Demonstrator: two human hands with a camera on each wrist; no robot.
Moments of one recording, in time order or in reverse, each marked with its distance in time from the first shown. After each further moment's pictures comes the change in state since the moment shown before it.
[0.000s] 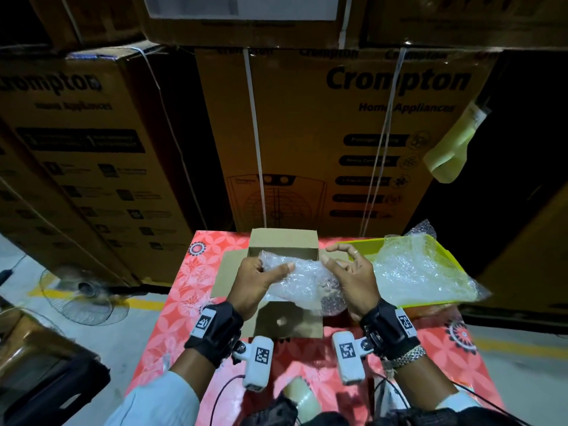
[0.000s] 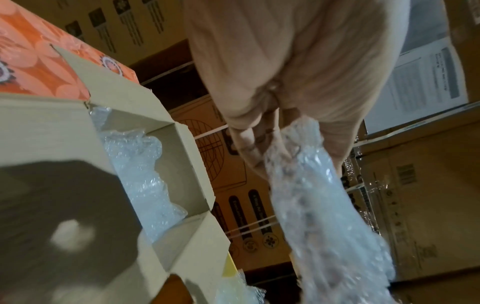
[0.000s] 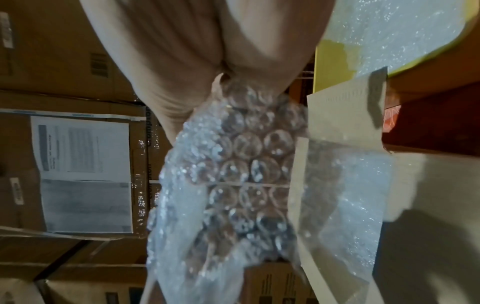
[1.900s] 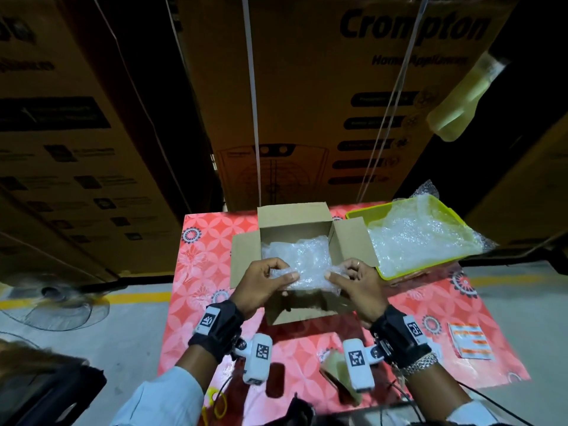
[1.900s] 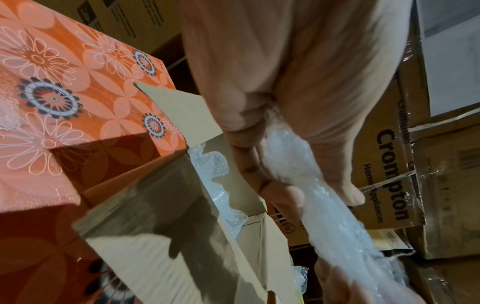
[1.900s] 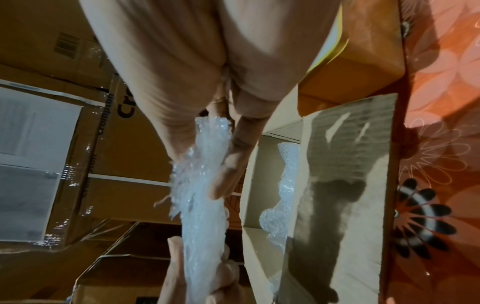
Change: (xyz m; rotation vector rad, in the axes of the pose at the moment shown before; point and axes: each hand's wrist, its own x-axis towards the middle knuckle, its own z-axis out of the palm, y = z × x) left_hand 0.020 -0.074 -0.099 0.071 -0.318 -0.133; right_hand -0.026 0.084 0.046 -0.273 0.236 0.139
